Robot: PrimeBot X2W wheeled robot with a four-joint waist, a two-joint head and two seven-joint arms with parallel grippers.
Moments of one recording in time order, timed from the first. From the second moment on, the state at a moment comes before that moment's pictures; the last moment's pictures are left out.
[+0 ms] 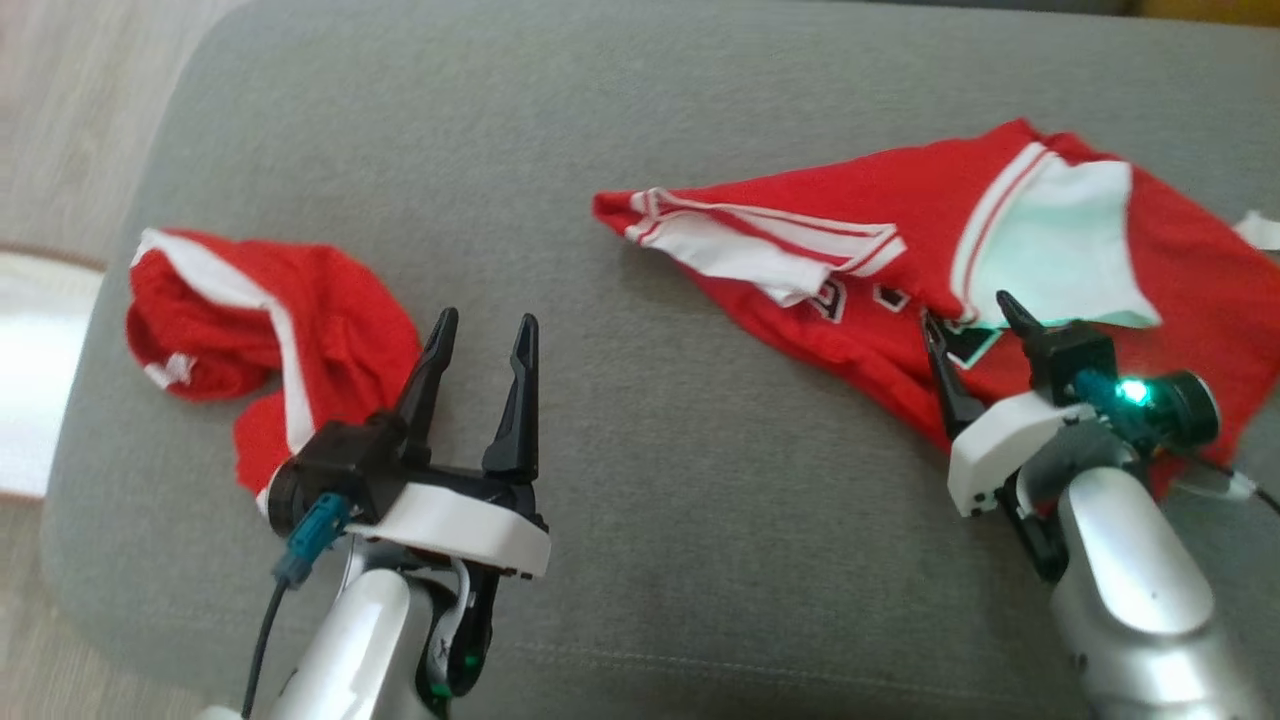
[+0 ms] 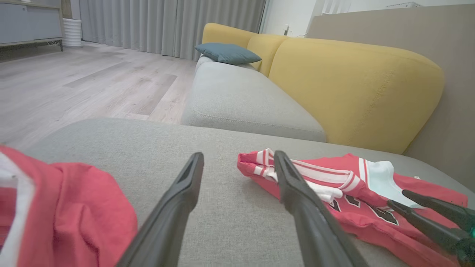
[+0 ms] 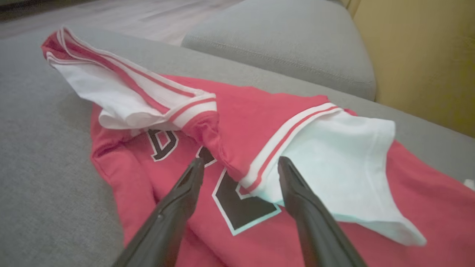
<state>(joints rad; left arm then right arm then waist) -0.18 0.05 -0.38 0.12 -0.30 0.07 -0.26 -0.39 -0.12 0.11 0.58 -0.08 0.12 -0.05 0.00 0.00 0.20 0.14</state>
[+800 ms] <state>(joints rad) -0.22 0.05 -0.44 0.12 -0.34 0.08 -0.26 -0.73 -0.23 0.04 0.63 -0.25 0.12 -0.04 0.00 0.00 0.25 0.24</state>
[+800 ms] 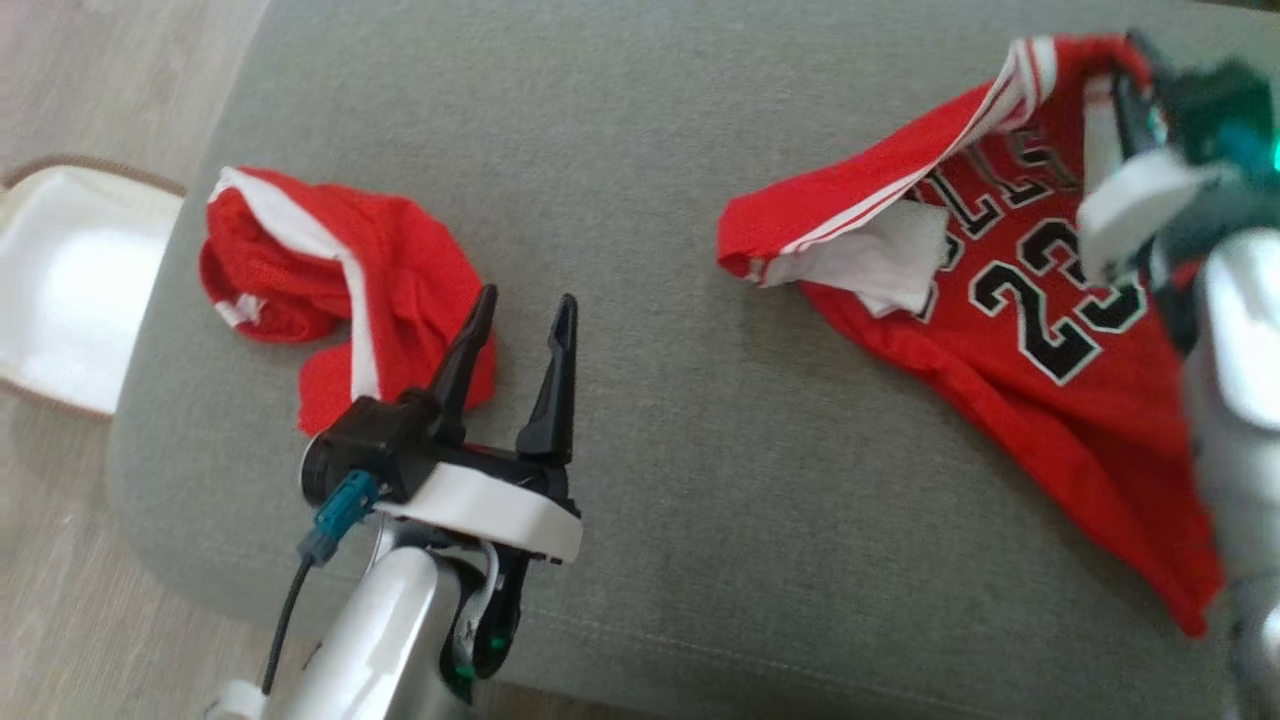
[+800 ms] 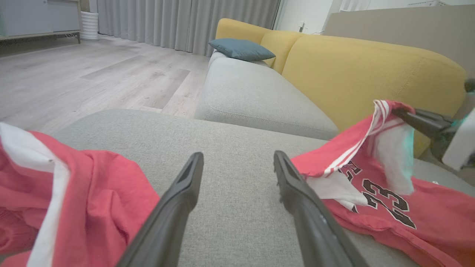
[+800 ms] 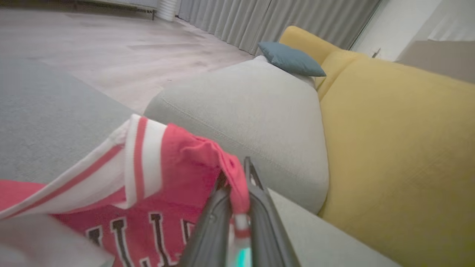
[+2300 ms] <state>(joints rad) -0.22 0.04 -0.37 0.12 -0.35 0.09 -0.26 -0.76 -0.16 0.27 0.81 0.15 0.12 -0.25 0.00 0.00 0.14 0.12</state>
